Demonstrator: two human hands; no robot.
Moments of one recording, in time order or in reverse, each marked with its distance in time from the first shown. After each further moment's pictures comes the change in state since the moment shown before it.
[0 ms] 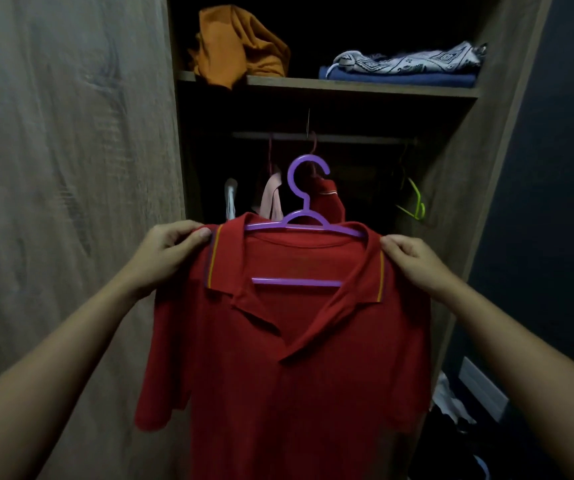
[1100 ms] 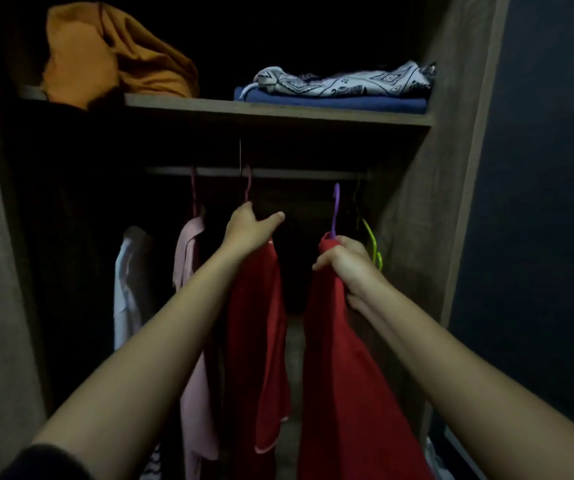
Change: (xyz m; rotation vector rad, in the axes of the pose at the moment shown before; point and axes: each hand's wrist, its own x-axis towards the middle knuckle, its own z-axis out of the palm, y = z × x) left_hand 0.228 0.042 0.222 0.128 0.096 -0.316; right_hand 0.123 0.021 -0.029 0.543 0.293 0.345
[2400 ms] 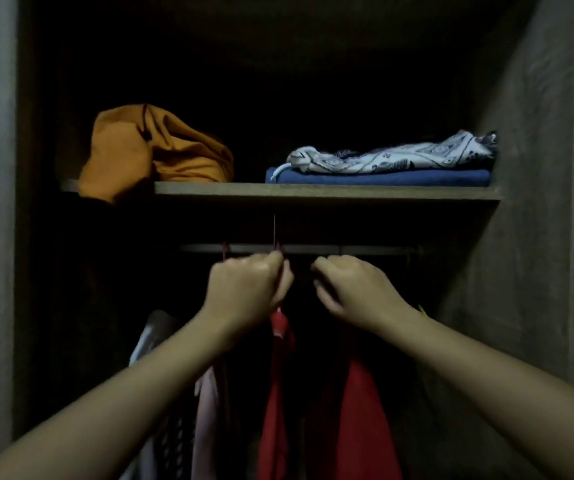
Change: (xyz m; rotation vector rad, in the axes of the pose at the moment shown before) left_hand 0.033 0.010 -0.041 0.854 0.528 0.728; right_hand 0.115 -0.048 0.022 -1.345 -0.075 -1.084
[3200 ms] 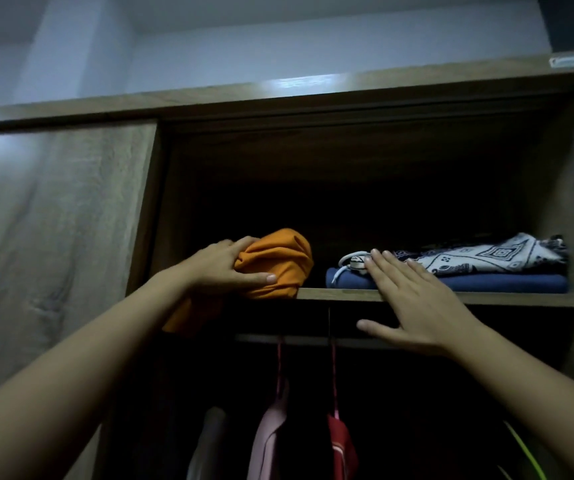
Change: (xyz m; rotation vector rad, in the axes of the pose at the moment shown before) left_hand 0.124 -0.170 -0.082 -0.182 -0.594 -0.176; right_hand 0.081 0.025 -0.064 -0.278 0.024 -0.034
